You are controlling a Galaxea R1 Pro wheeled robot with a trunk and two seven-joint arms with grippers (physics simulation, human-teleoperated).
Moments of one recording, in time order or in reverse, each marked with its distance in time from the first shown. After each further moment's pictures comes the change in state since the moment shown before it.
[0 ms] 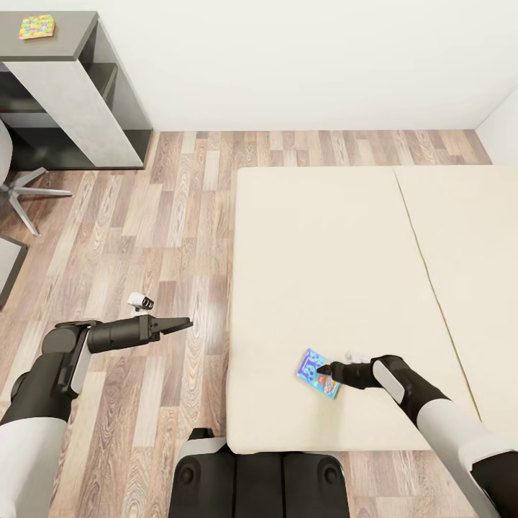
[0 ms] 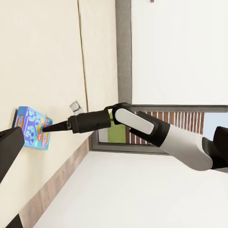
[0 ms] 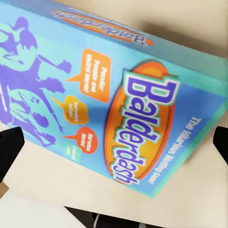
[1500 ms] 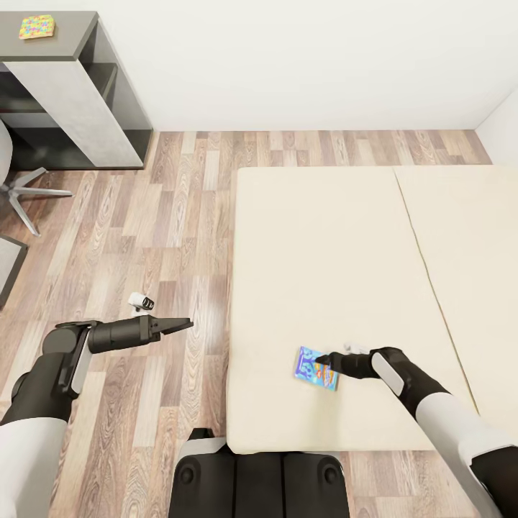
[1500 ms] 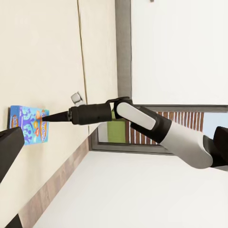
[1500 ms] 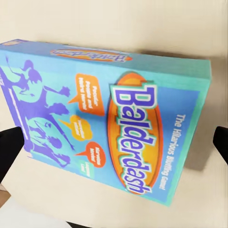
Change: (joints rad) left arm 0.001 -0.002 -0.001 0.000 0.000 0.000 0.000; right arm -0.021 0.000 -0.008 -0.031 0.000 -0.013 -0.006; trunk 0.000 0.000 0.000
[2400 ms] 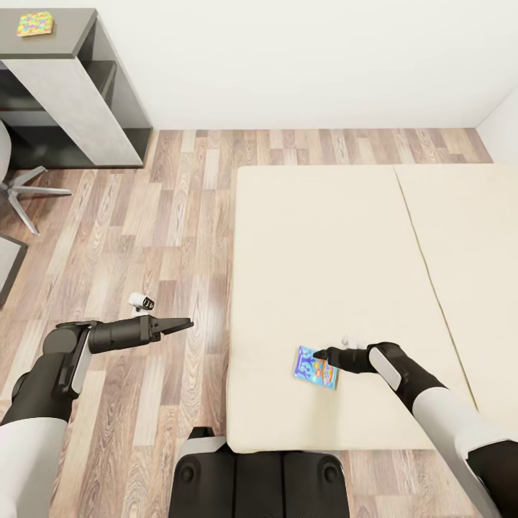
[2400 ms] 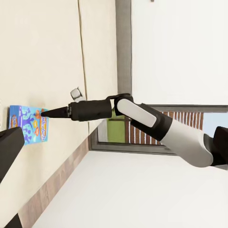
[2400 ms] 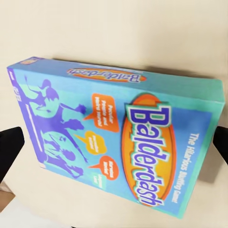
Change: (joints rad) left arm 0.000 -0.001 0.000 0.000 0.000 0.000 0.000; right arm -0.021 0.011 -0.002 0.000 -0.002 0.003 0.000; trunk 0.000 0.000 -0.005
